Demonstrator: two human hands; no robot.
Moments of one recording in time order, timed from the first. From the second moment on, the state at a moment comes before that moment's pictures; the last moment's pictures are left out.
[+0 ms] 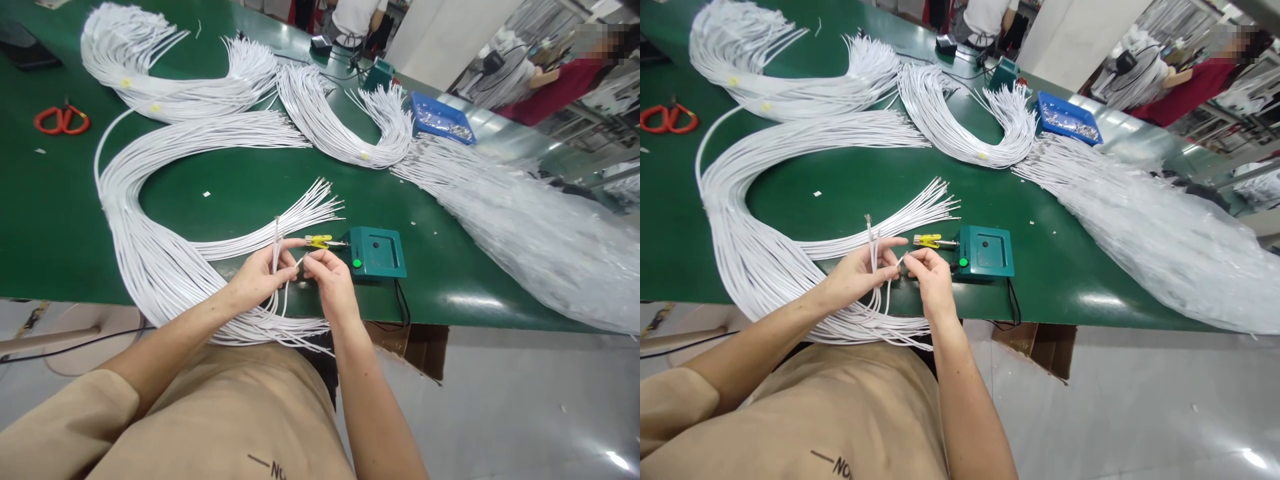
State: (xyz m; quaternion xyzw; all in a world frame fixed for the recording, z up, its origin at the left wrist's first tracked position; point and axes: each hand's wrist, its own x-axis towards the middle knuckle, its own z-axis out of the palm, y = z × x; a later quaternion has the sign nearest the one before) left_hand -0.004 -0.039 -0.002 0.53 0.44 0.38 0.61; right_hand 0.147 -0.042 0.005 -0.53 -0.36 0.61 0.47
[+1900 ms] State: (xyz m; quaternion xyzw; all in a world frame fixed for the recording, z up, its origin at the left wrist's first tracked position) left_hand -0.002 -0.009 -0.004 0.34 0.42 0.35 0.77; right_hand 0.168 -0.014 0.008 -0.52 -0.81 0.11 0.24
